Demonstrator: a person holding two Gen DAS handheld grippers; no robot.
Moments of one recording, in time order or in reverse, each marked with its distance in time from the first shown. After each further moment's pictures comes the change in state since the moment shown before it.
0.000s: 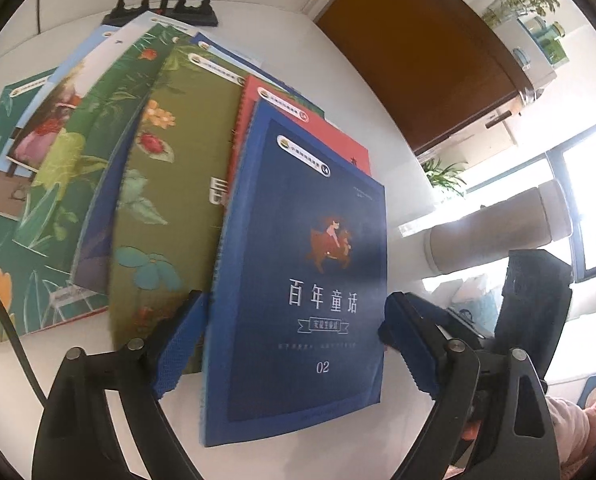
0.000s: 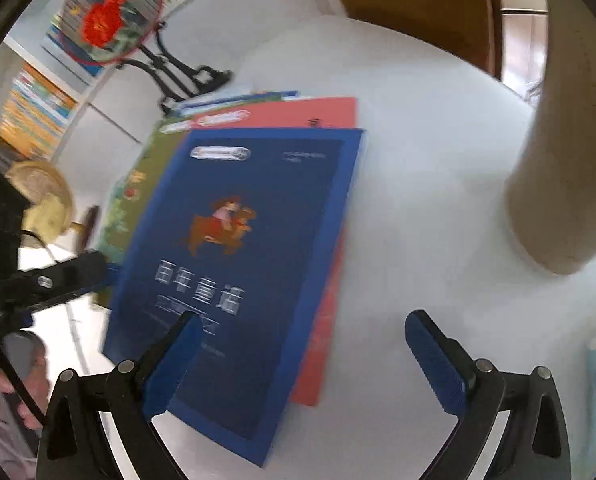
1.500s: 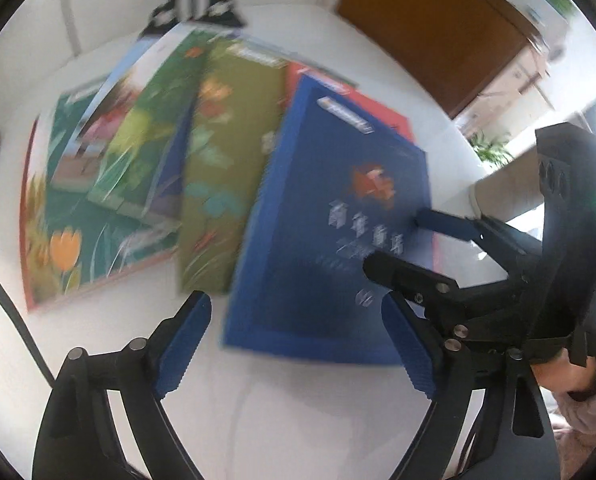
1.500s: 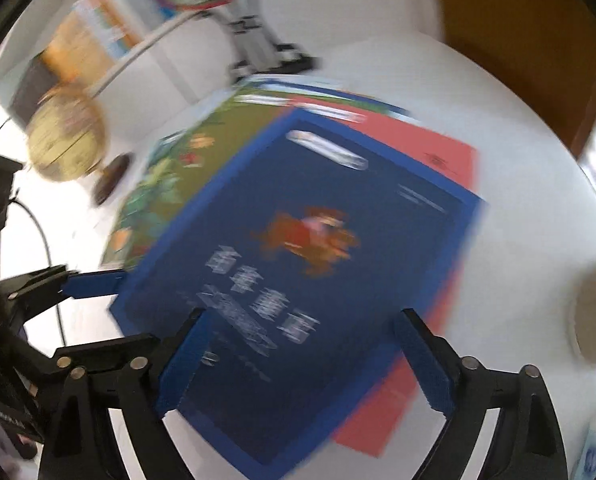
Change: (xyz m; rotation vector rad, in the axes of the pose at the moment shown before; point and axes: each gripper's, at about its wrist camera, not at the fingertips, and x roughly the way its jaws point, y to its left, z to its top) left arm -0.025 0.007 -0.043 0.044 0.026 0.231; right arm 0.024 0.073 0.013 -0.325 0.033 0.001
